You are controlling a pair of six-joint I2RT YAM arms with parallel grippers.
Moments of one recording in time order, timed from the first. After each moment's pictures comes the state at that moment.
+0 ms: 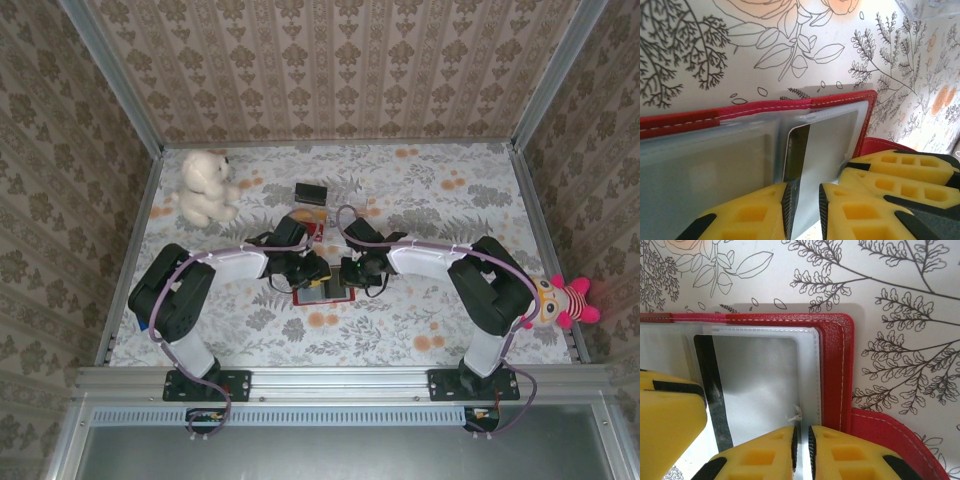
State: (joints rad) left arm -0.67 1.70 0.85 -0.18 0.48 -0.96; right arm 0.66 1.78 1.01 -0.42 -0.22 0.71
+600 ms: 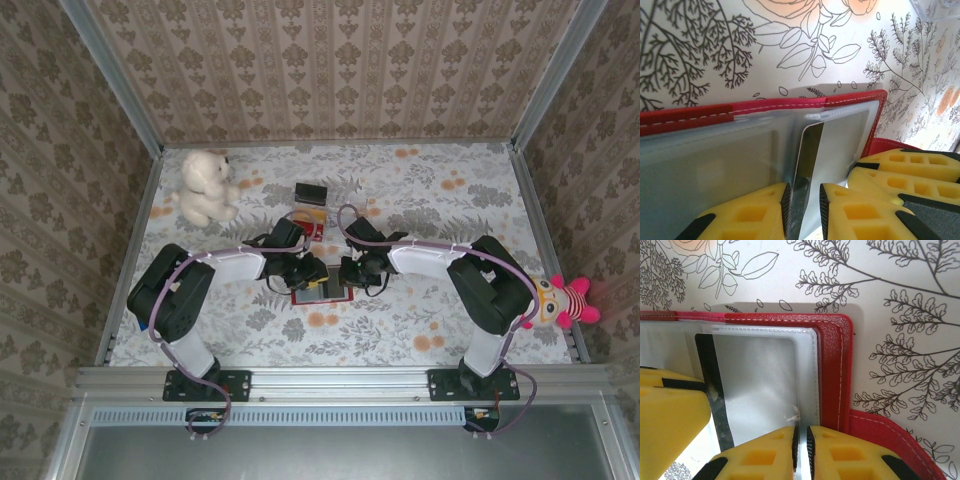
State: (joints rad) left arm -0.65 1.69 0.82 -0.17 0.49 -0.95; right arm 0.65 1.78 1.01 -0.40 -0.25 0.71
